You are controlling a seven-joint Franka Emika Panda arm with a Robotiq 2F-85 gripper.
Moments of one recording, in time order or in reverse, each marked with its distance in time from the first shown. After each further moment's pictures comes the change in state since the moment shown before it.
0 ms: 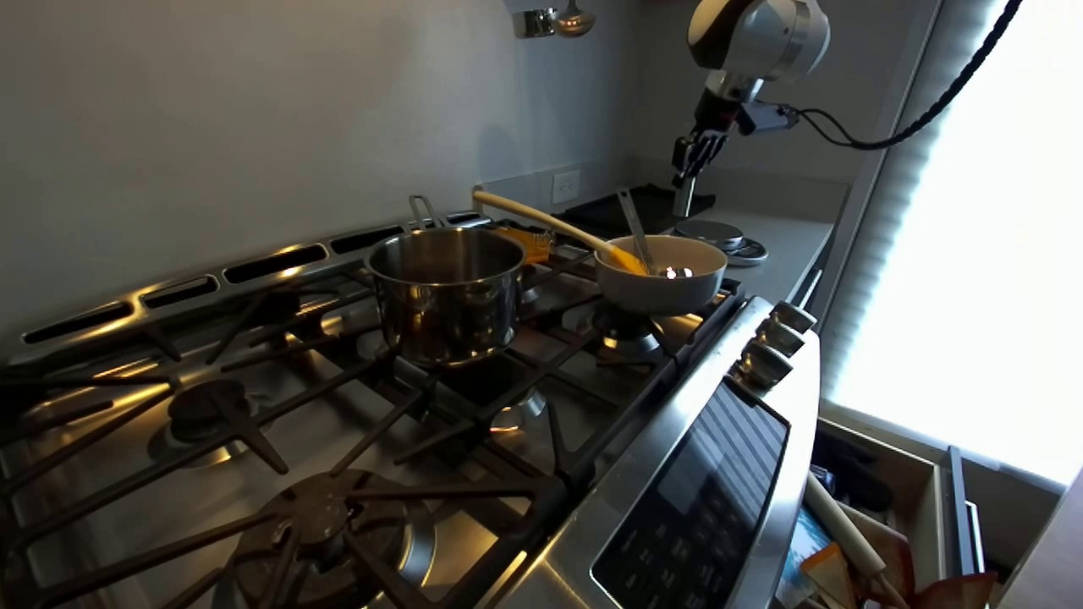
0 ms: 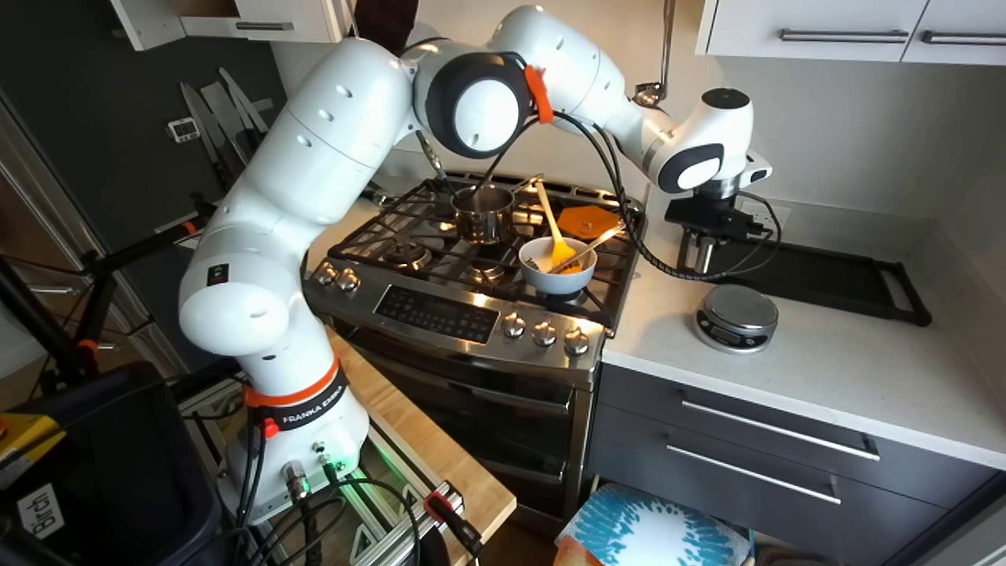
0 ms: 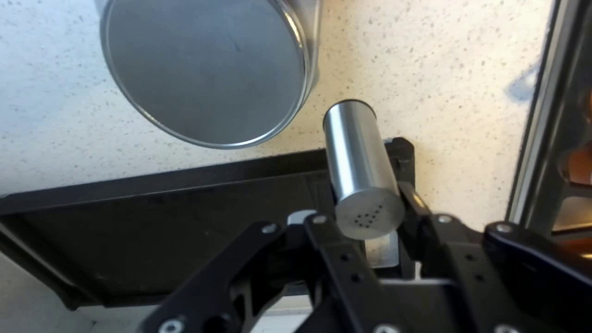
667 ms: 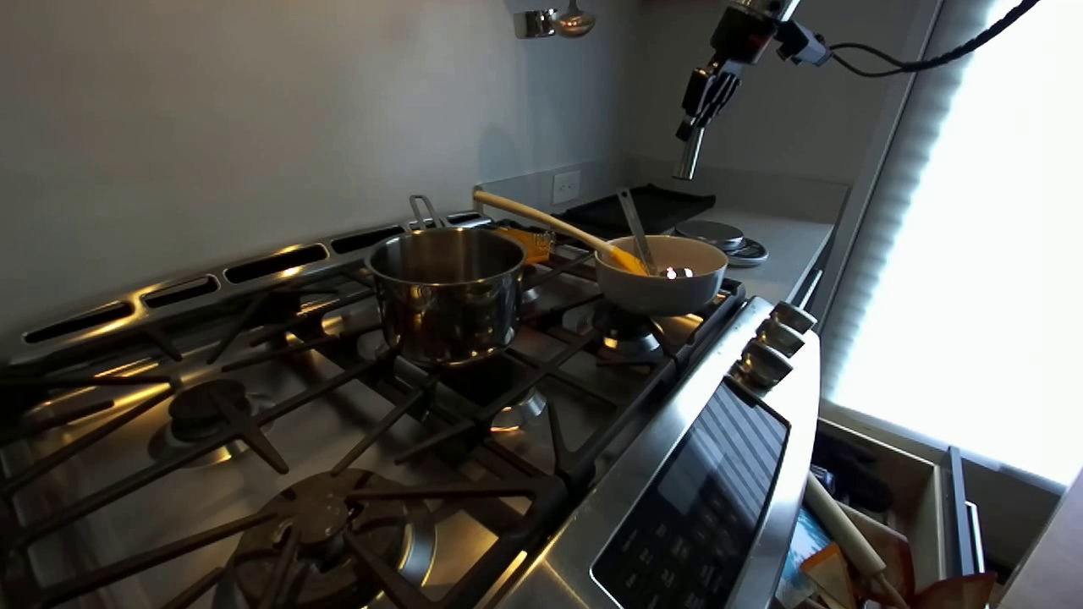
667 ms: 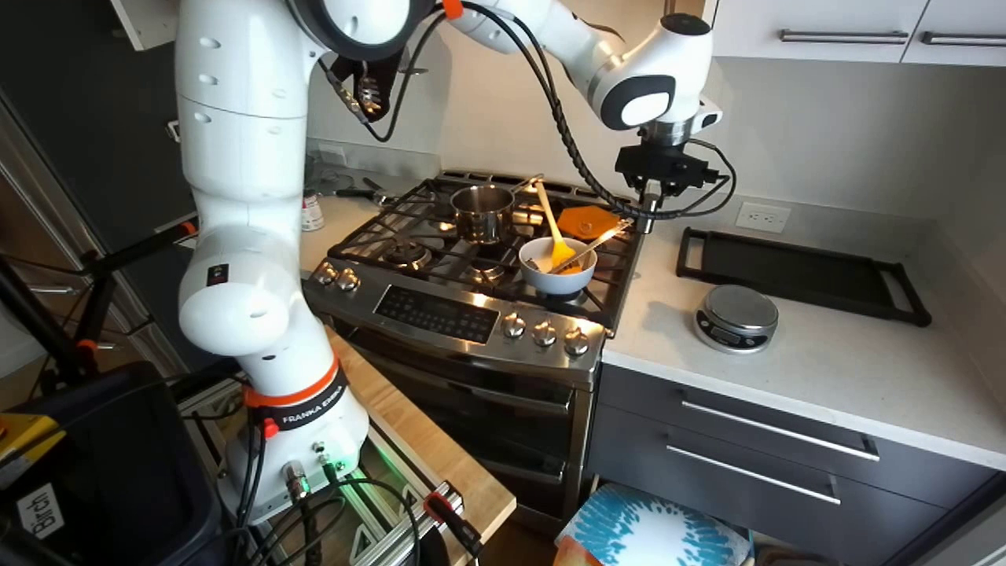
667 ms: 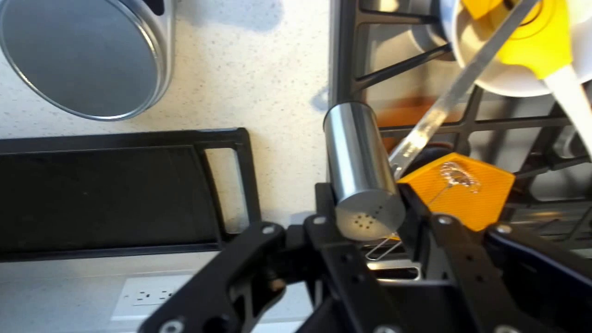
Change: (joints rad) arm 0.003 -0.451 0.053 -0.433 0.159 -0.114 -0.207
